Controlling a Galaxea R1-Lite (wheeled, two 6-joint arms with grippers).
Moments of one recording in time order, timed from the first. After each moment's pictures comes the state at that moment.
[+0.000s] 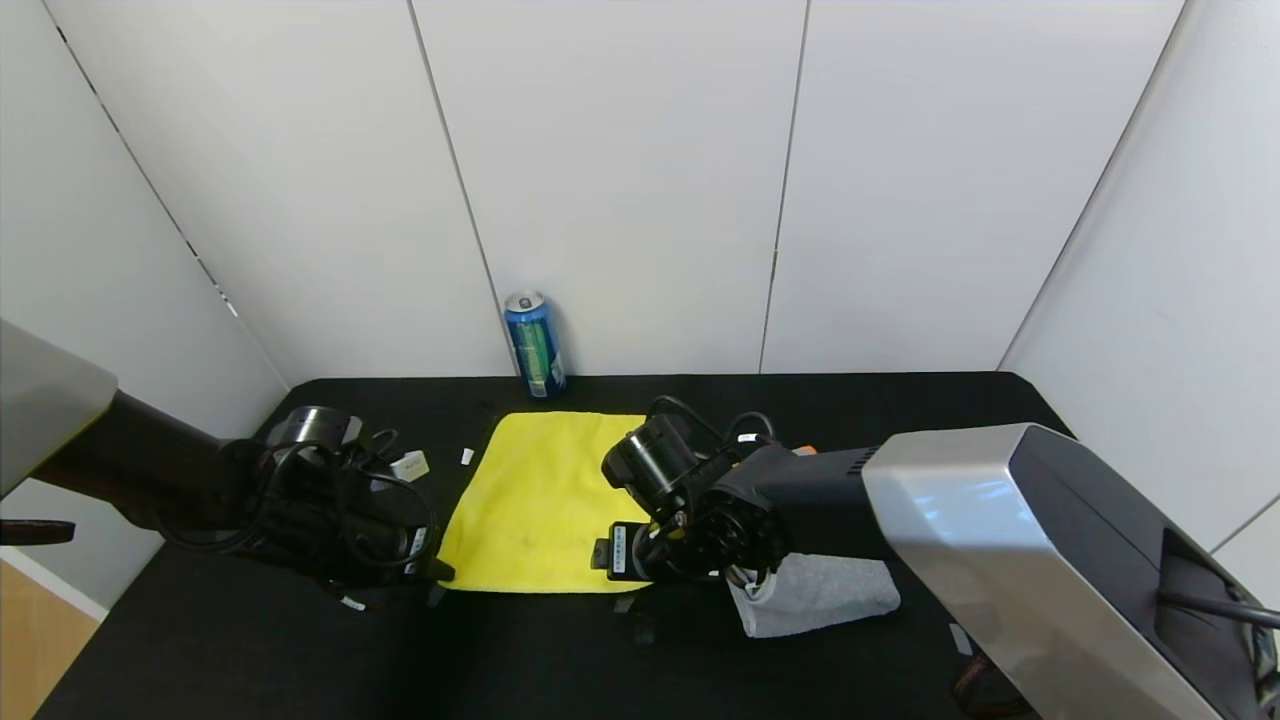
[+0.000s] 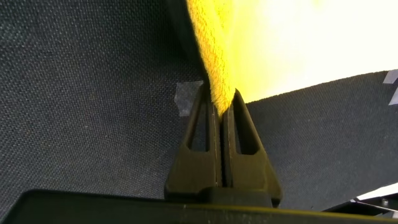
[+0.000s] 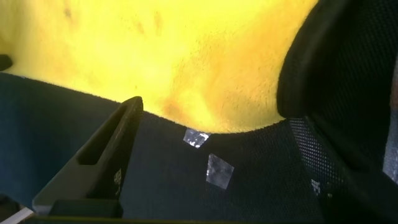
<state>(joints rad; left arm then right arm) 0.05 2.08 -1.05 0.12 -0.38 0.05 0.78 2.51 -1.91 0.32 -0.05 0.68</state>
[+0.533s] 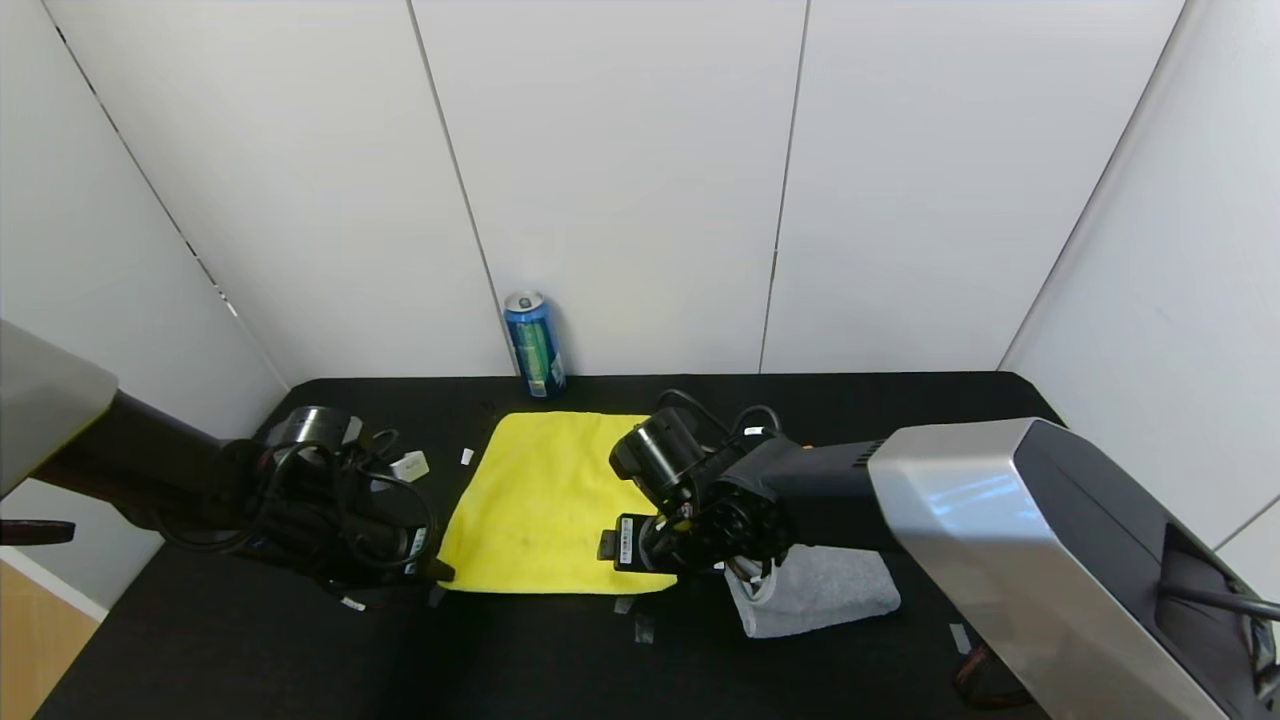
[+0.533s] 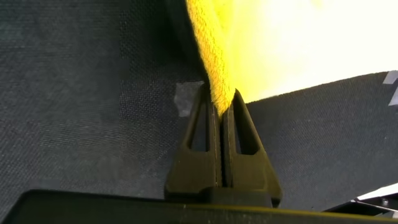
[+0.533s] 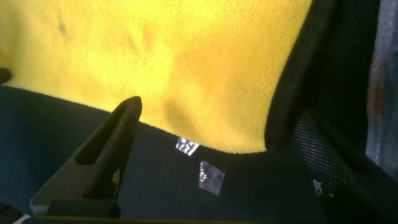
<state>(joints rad) 0.05 2.08 -1.05 0.12 -0.39 0.05 0.77 2.51 -1.92 0.33 -0.05 0.69</state>
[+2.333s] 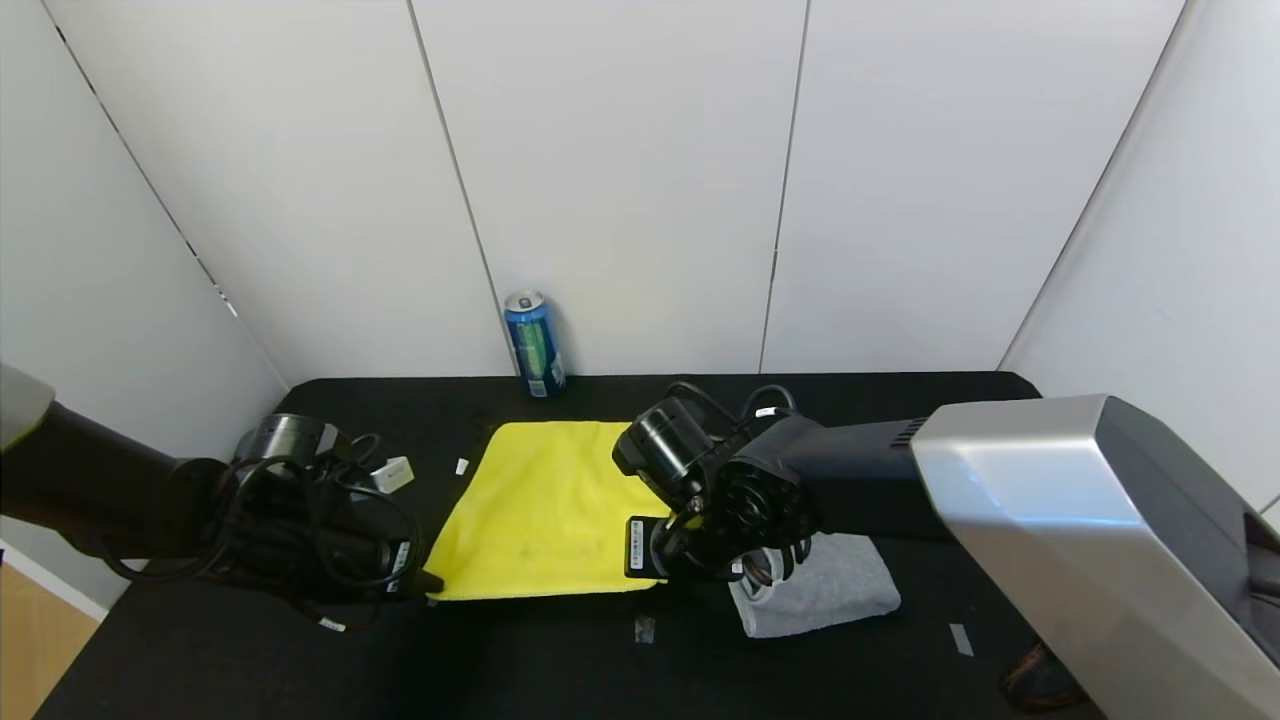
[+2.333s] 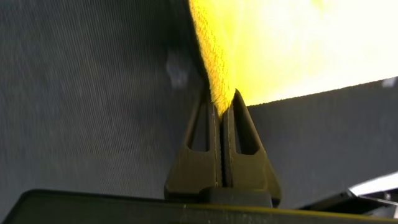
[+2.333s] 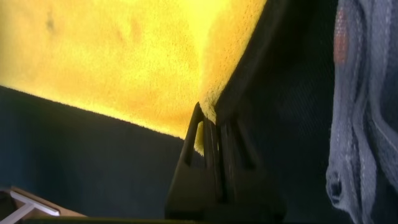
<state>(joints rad) 0.05 1.97 -0.91 0.05 -0.38 0.05 0.79 2.43 -1.88 0.45 -0.06 0.70</state>
